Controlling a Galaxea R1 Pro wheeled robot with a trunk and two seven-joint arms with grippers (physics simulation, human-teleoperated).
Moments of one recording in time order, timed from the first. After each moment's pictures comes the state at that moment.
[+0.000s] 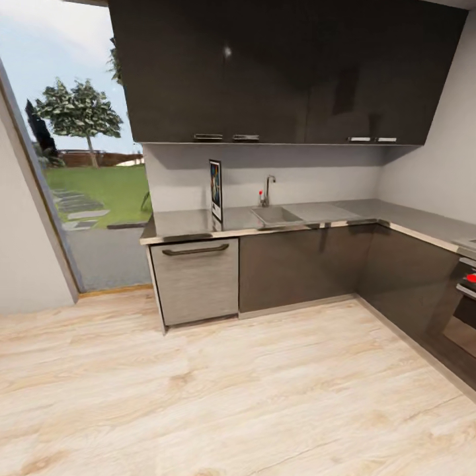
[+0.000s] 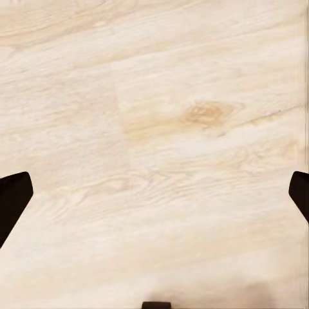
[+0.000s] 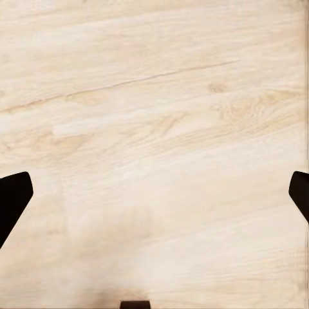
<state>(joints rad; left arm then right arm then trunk) 0.03 0.02 0.03 -0.67 0.00 -0.09 0.00 -0.05 -0.05 0.01 -0.49 0.01 -0.16 0.00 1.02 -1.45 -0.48</state>
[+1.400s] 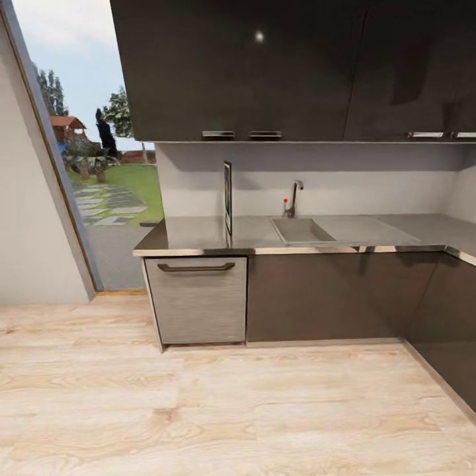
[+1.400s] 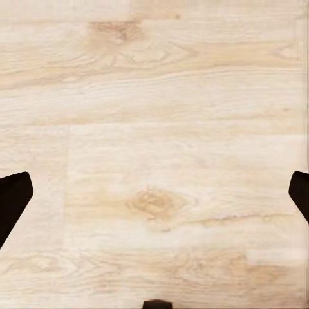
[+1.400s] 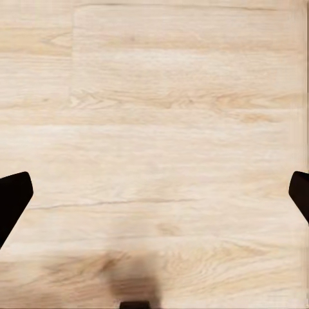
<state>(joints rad) 0.03 0.02 0.03 -0.67 0.00 -0.09 0.00 -0.05 -0.05 0.01 -0.49 0.01 -0.16 0.00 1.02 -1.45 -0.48</state>
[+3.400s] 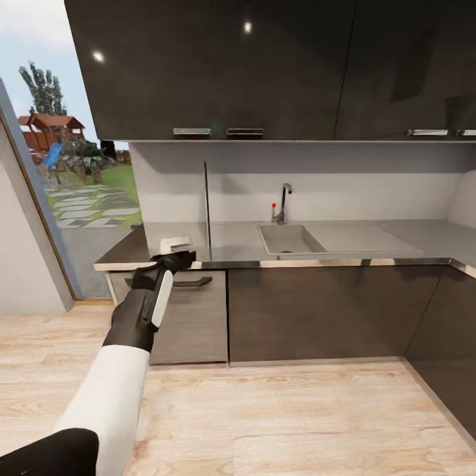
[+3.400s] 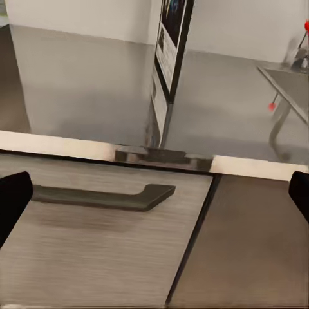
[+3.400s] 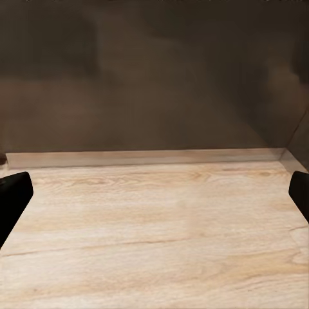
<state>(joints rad) -0.89 -0.17 0.06 -1.14 0.00 0.62 0.14 0.20 -0.07 -0.16 -0.87 0.01 -0.71 0.00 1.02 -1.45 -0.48</state>
